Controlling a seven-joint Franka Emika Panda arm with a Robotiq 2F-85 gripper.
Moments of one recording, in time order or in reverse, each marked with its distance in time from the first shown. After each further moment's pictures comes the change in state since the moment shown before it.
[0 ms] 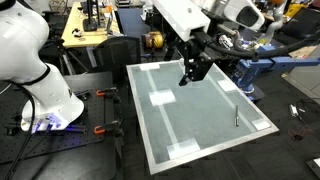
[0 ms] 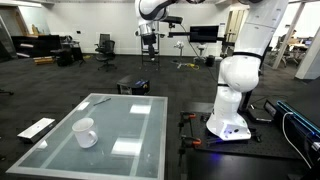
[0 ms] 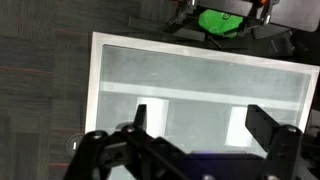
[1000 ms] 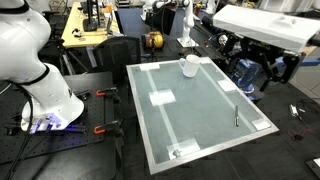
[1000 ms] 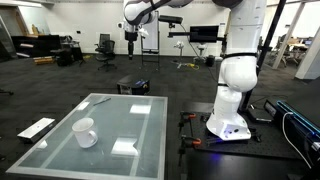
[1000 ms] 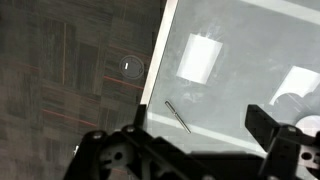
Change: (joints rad) arm -0.053 0.266 0.038 0.247 0.026 0.400 -0.163
